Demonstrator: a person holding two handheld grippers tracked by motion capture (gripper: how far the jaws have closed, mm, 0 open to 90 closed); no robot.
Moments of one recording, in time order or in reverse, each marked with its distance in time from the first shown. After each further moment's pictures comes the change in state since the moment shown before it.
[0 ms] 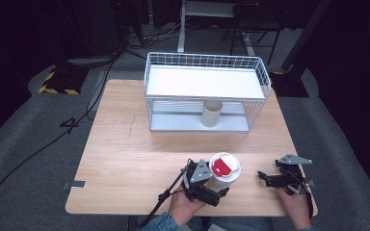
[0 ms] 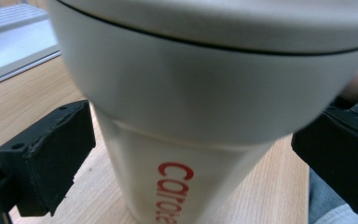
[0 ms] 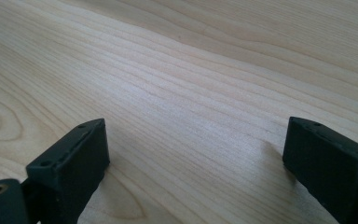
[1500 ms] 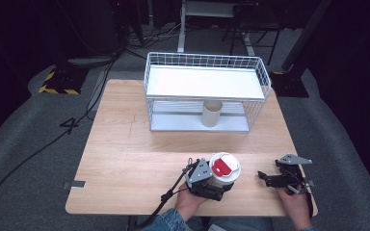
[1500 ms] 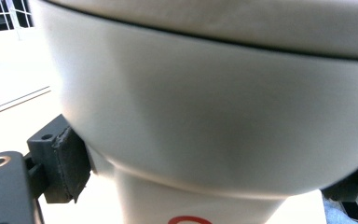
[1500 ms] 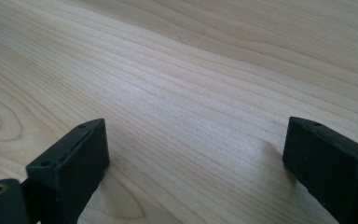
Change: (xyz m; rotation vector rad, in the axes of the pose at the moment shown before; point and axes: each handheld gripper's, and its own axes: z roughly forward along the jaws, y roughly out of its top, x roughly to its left) left arm 0.007 -0.010 0.017 -0.175 -0.044 0.003; right arm 0.000 0.000 0.000 0.000 0.000 0.000
